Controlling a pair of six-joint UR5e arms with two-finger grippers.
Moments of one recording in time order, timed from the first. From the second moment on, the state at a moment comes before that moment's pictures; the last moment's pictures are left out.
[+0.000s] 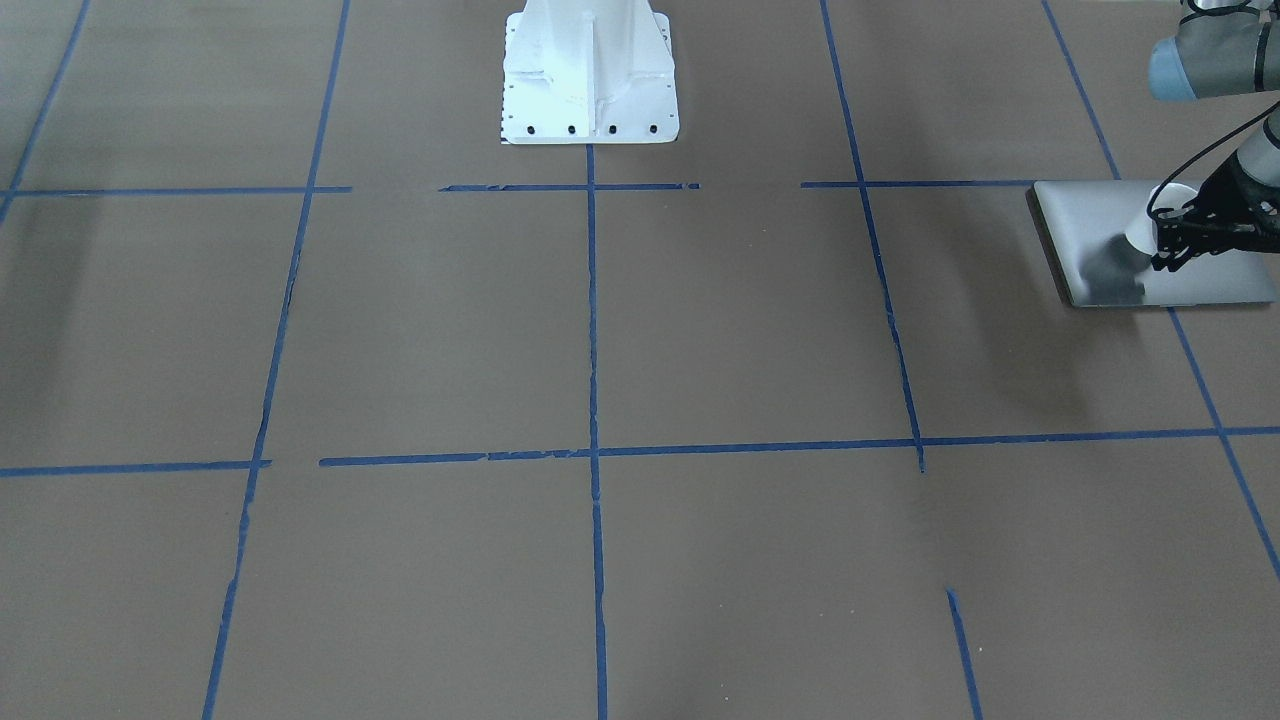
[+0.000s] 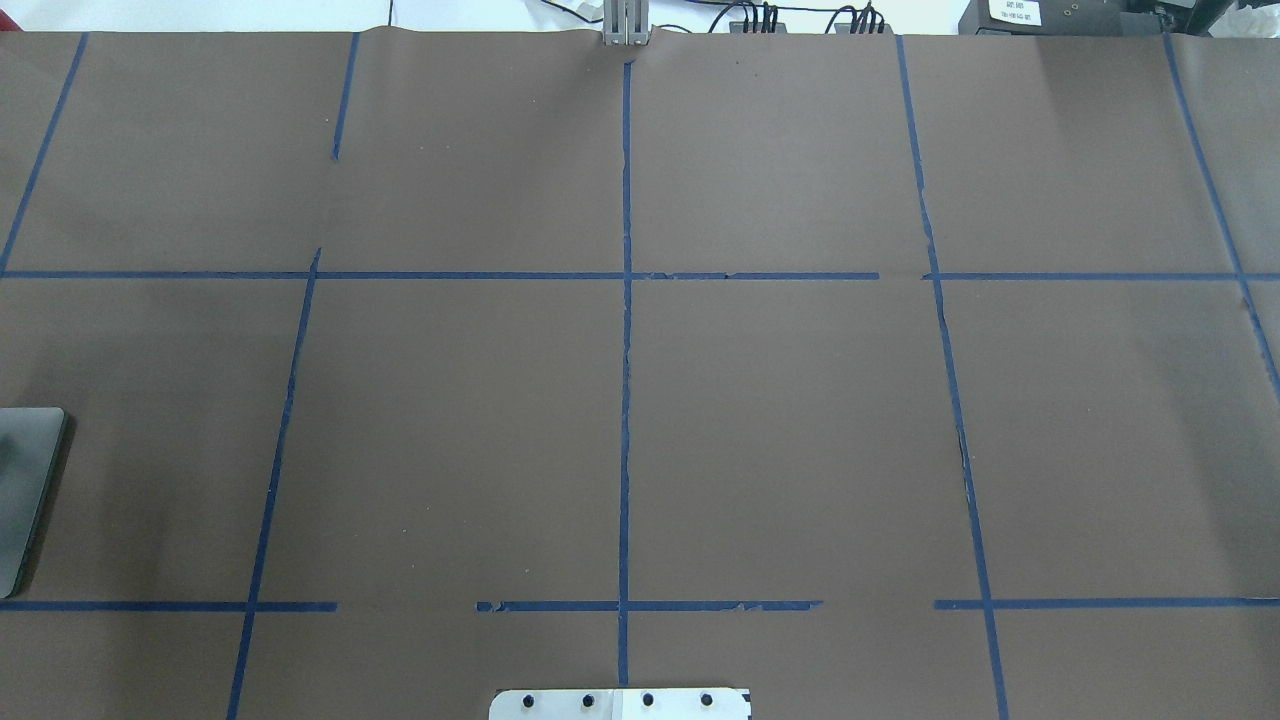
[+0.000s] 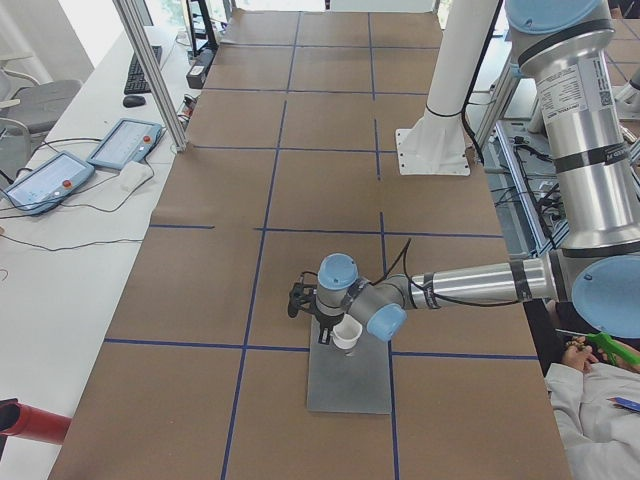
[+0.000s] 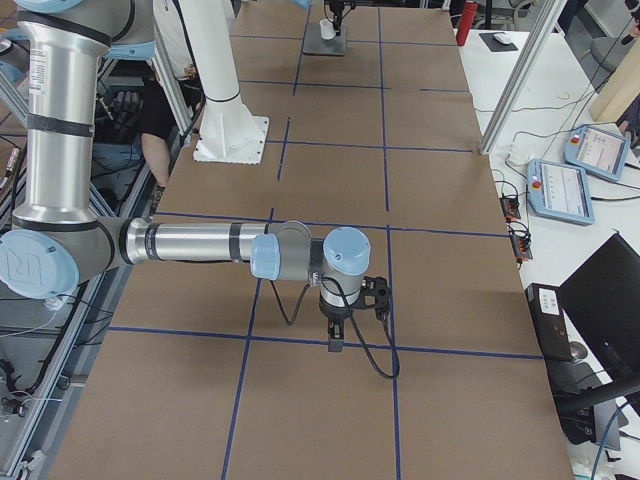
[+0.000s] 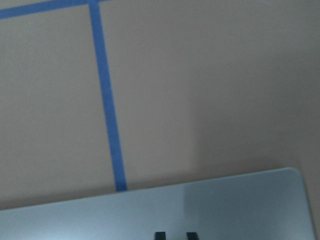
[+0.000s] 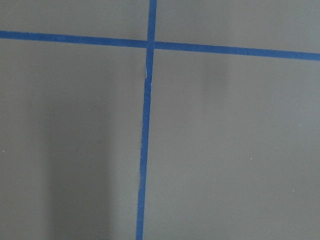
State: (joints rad) left arm -1.10 -1.27 -1.57 -2.36 -2.18 -0.52; right arm 1.54 -1.71 1.75 -1.64 2.28 -0.05
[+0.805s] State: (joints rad) left arm -1.10 -1.27 -1.53 -2.37 -2.19 -0.52; right arm 1.54 -1.71 1.75 -1.64 2.28 -0.05
